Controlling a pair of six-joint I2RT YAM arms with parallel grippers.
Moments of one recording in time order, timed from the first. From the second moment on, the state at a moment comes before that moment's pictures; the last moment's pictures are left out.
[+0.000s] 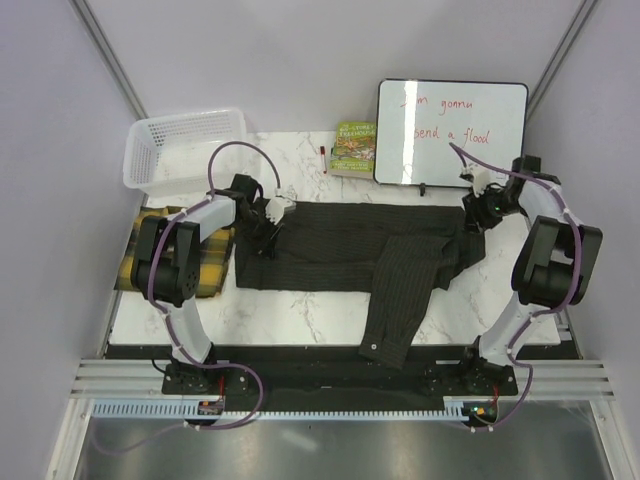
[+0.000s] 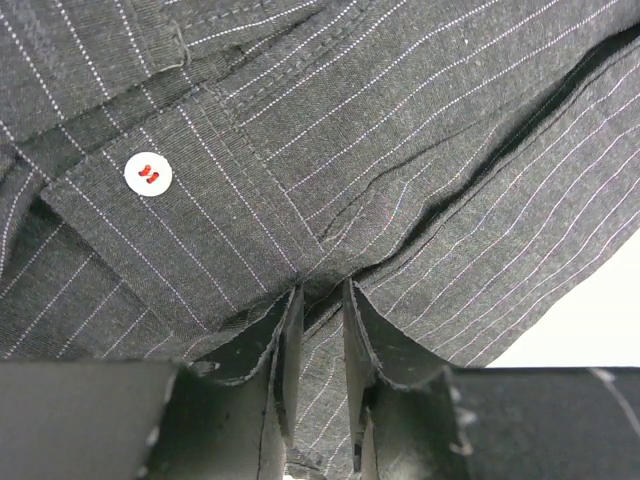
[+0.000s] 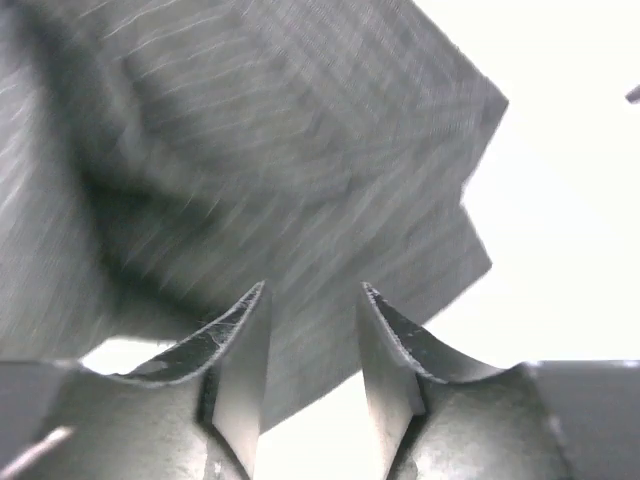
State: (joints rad) left arm -0.22 1.87 1.20 -0.67 0.45 0.57; right arm -0.29 1.86 1.38 -0.80 -0.54 -0.84
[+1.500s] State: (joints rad) left arm -0.23 1.52 1.02 -0.42 0.50 0.51; right arm -0.29 1.52 0.79 -0.89 -0.75 -1.39
